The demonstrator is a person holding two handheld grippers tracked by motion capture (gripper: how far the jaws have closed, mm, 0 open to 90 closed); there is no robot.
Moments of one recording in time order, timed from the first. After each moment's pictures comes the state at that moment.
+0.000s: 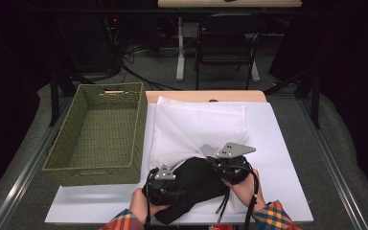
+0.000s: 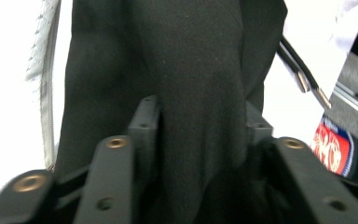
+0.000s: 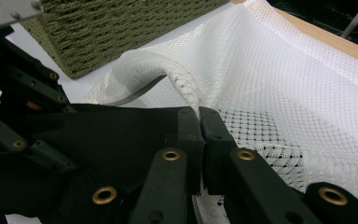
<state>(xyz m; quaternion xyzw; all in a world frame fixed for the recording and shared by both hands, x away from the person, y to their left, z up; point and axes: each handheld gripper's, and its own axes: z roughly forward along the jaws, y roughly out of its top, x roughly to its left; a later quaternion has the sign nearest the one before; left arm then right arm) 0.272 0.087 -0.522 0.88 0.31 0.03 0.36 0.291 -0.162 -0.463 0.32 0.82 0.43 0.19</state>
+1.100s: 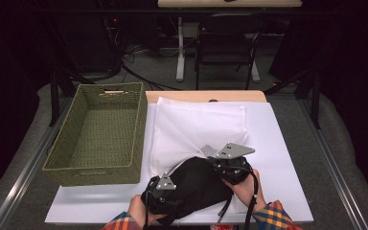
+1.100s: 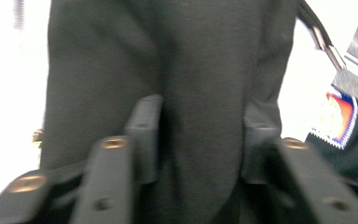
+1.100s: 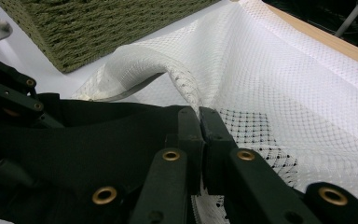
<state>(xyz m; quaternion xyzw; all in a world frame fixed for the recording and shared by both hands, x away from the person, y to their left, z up) 0.257 0.089 -0.535 0.89 0.30 0.05 0.34 0.292 -0.163 -0.467 0.32 0.83 0.42 0.20</state>
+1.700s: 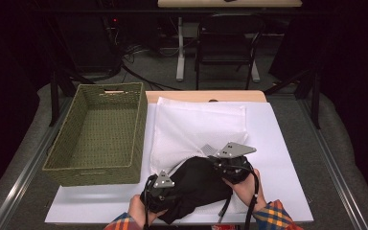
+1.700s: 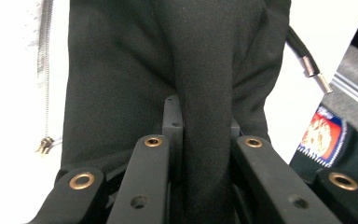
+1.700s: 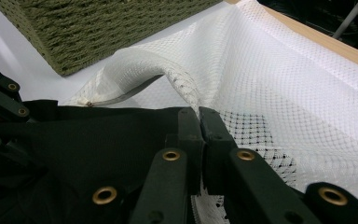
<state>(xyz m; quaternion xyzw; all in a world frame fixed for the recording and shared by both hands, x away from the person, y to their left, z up) 0.254 0.087 -0.525 0.87 0.32 0.04 0.36 0.293 -0.164 -0.465 0.32 0.82 0.42 0.20</state>
